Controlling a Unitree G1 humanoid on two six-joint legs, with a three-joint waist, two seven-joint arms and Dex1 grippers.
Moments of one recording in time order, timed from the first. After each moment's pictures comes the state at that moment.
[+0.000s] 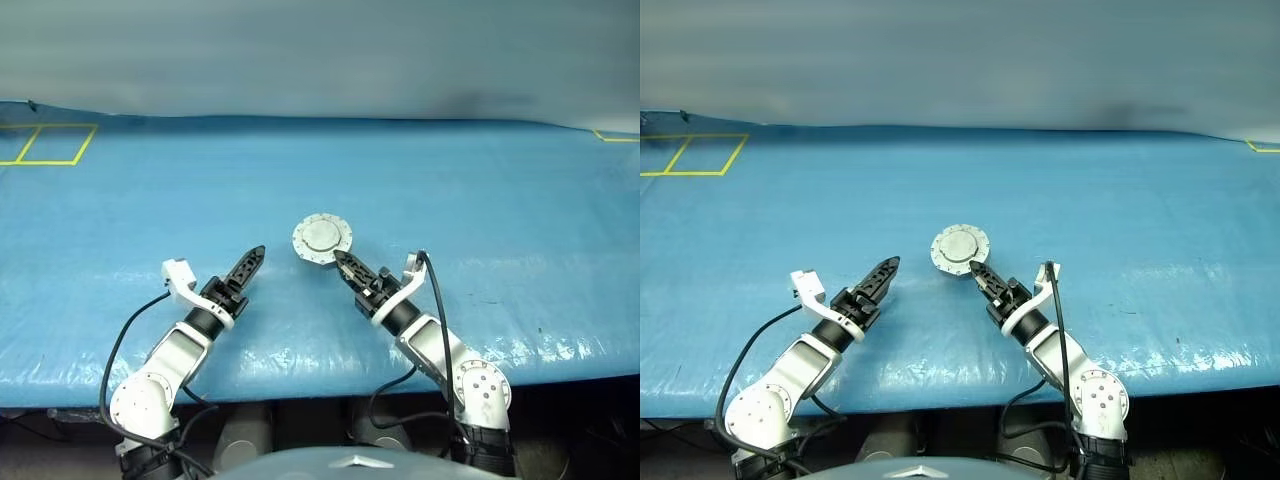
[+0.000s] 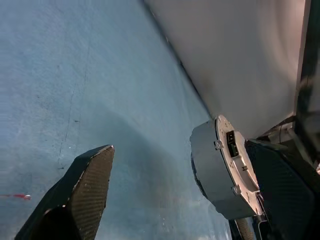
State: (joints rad) left arm 0.08 -0.08 0.41 -0.37 -1.20 0.91 -0.09; right arm 0.01 0.02 -0.12 -0.24 1.48 0.79 -0.07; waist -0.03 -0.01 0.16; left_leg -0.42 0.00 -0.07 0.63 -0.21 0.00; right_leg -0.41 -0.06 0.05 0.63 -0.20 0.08
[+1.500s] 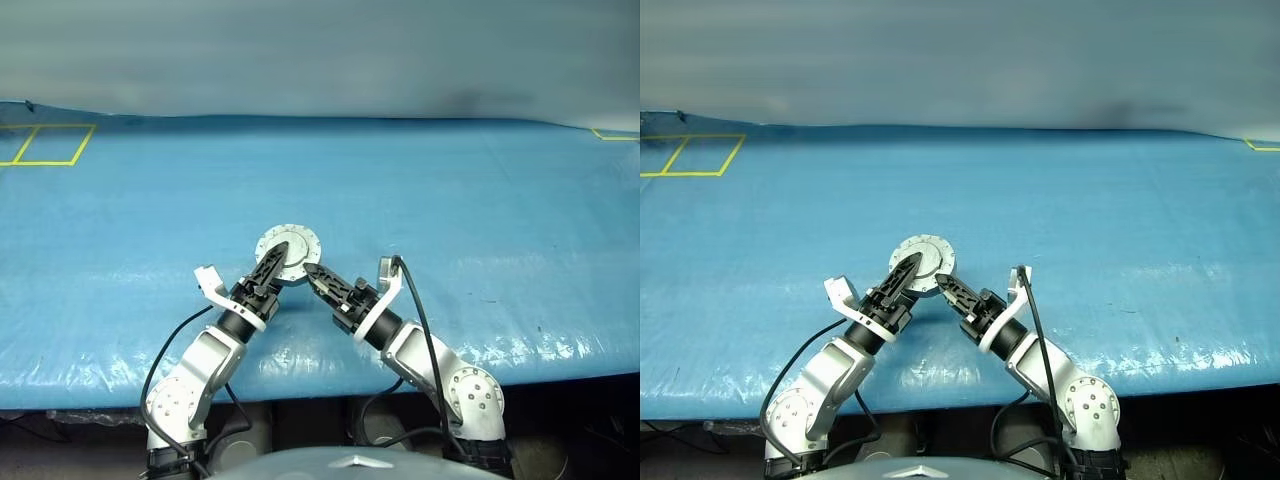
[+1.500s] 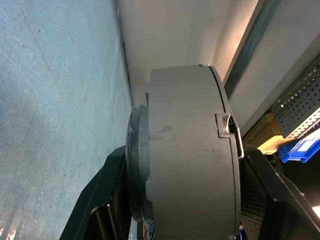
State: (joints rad) left arm 0.13 -0.06 0.14 -0.26 -1.59 0.73 -0.03; right arm 0.08 -0.02 0.06 -0.37 1.57 0.79 -0.13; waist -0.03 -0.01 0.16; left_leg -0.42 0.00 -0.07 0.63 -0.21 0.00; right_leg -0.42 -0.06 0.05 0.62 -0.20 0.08
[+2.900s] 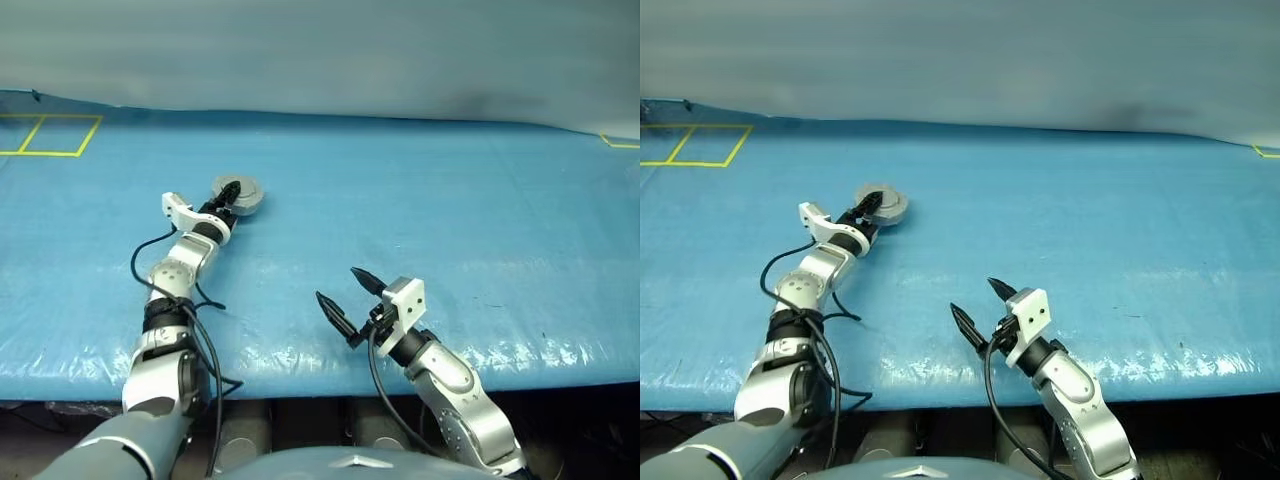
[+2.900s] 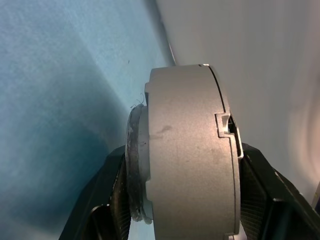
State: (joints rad) left arm -0.70 0.17 0.44 0.73 -1.07 0.45 -0.17; right arm 0.22 -0.27 0.27 -0.36 0.29 0.09 0.42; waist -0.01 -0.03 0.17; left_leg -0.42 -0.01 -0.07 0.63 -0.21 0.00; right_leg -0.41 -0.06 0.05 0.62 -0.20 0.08
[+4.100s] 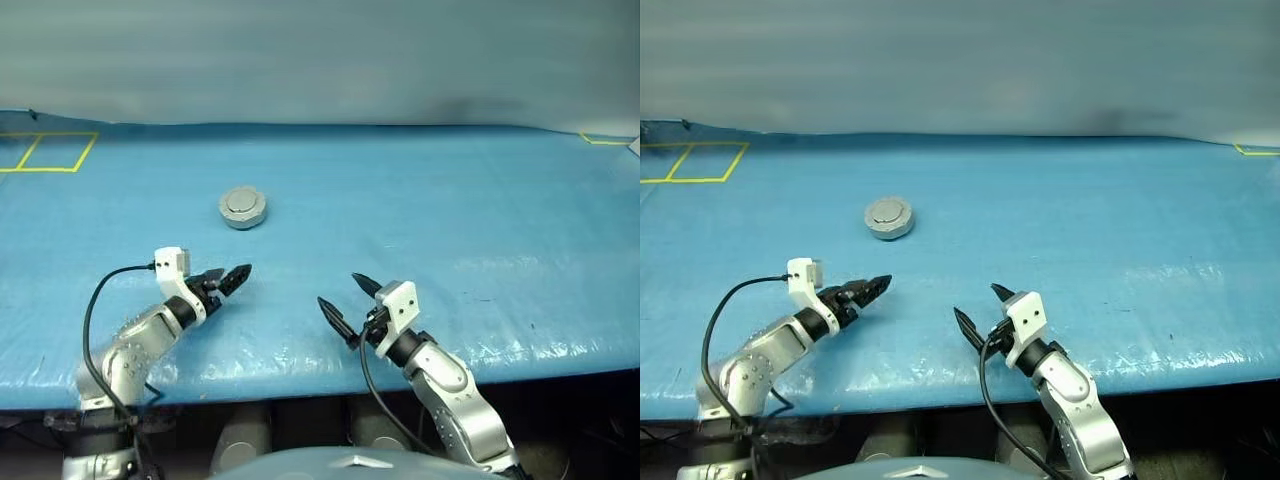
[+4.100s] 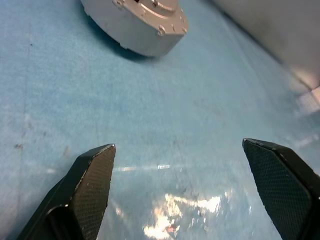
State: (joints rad) left arm 0.07 0.38 0.13 -0.22 -0.60 0.63 -0.37; right arm 0.21 -0.23 0.23 -0.32 0.24 0.12 0.42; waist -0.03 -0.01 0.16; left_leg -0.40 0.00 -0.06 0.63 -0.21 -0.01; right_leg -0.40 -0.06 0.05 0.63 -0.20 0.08
